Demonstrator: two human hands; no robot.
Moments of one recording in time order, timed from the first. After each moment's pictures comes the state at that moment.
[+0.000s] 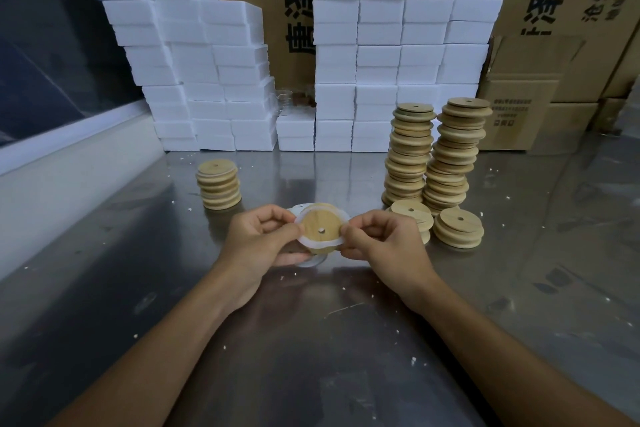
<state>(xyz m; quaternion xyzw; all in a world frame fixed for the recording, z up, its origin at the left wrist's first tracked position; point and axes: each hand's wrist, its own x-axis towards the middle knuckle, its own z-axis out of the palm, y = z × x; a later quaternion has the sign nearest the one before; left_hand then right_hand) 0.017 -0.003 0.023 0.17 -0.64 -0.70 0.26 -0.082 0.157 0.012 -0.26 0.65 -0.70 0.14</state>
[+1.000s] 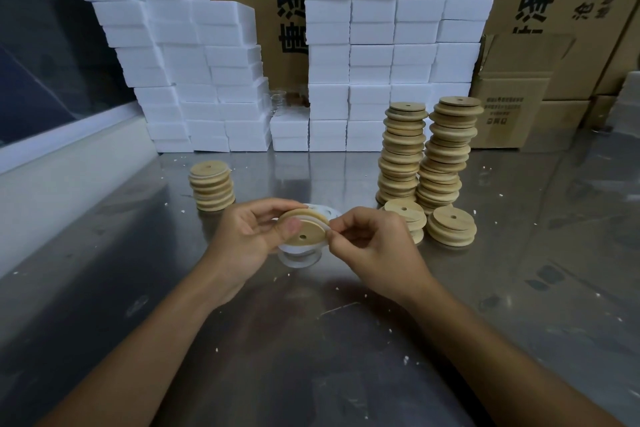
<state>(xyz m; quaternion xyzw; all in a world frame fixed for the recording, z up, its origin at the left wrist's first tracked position) 0.023 -0.008 0.032 0.03 -0.72 -0.64 0.26 -0.079 0.159 0.017 -0.40 0.71 -0.58 0.00</state>
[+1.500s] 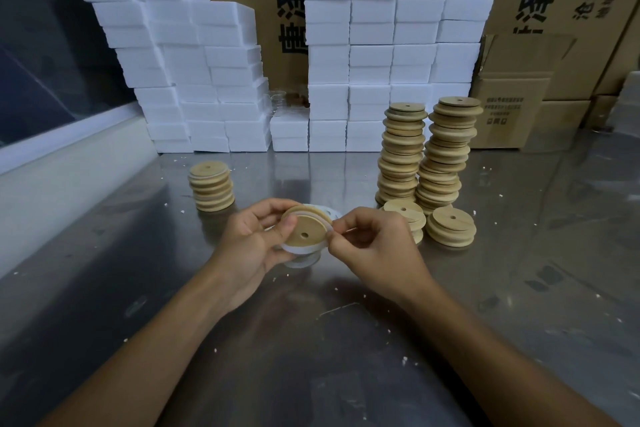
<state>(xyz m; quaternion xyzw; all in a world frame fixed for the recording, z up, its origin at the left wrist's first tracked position) 0.018 -0.001 0.026 0.06 -0.59 -0.77 0.22 -0.078 0.160 0.014 -0.39 0.70 -0.60 0.00</state>
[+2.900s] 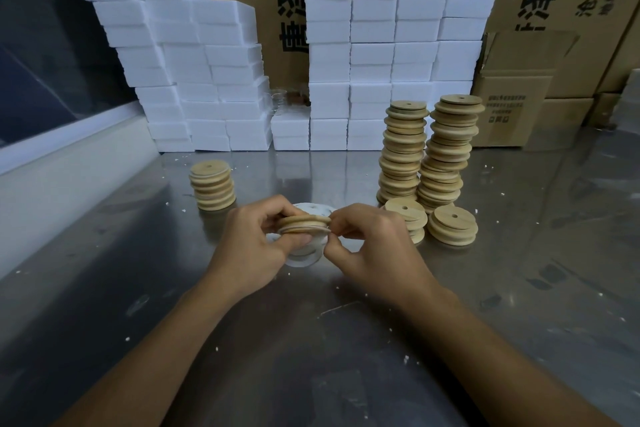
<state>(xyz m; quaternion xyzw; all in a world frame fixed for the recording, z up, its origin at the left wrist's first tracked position) 0.022 -0.006 0.030 0.02 -0.86 -0.38 0.35 -0.074 0.161 0.023 -0.50 0.73 -0.43 -0.18</state>
